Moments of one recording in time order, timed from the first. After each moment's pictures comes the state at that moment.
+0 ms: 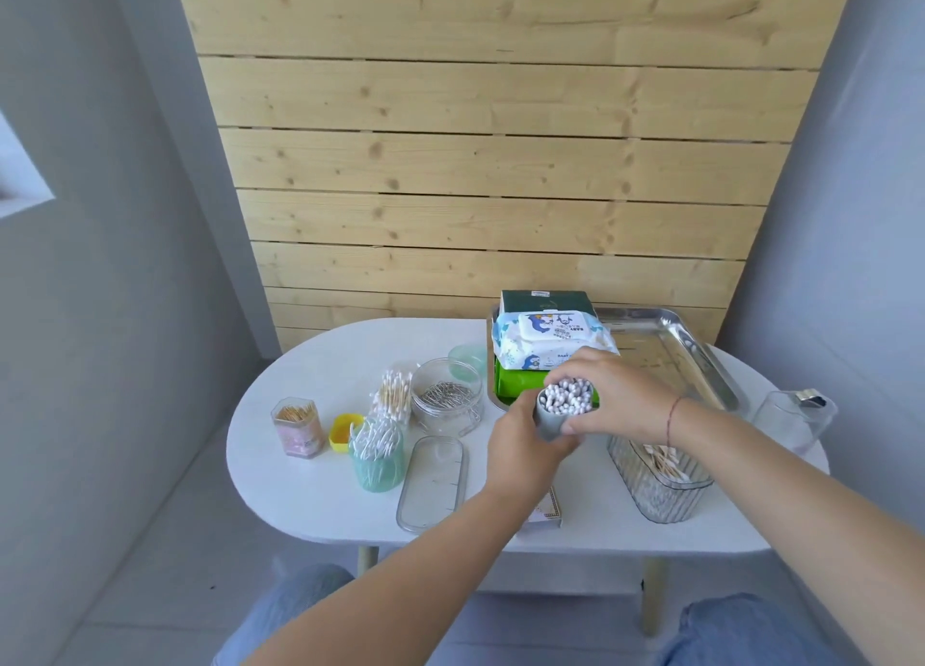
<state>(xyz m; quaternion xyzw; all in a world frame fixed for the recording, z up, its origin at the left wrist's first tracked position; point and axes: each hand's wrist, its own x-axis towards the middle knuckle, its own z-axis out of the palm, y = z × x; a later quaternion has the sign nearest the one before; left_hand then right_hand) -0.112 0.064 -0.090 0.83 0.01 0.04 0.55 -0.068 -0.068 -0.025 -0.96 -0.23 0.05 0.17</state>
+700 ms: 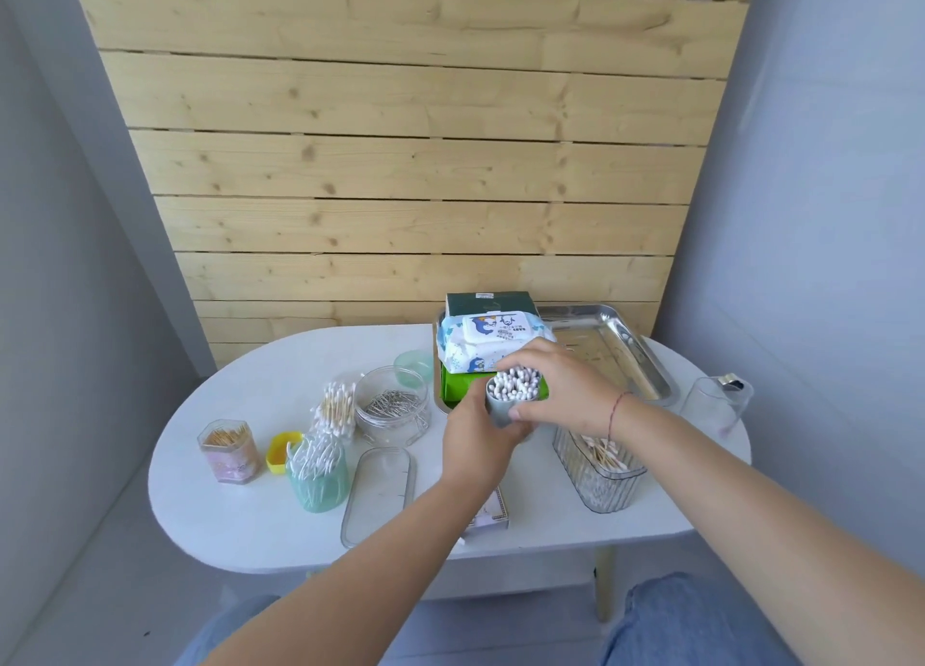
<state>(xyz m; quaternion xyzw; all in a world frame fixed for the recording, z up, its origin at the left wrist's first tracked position) -0.100 0.056 -0.083 0.83 0.00 0.06 0.56 -0.072 -0.072 -0.023 -0.95 -0.20 0.02 0.24</state>
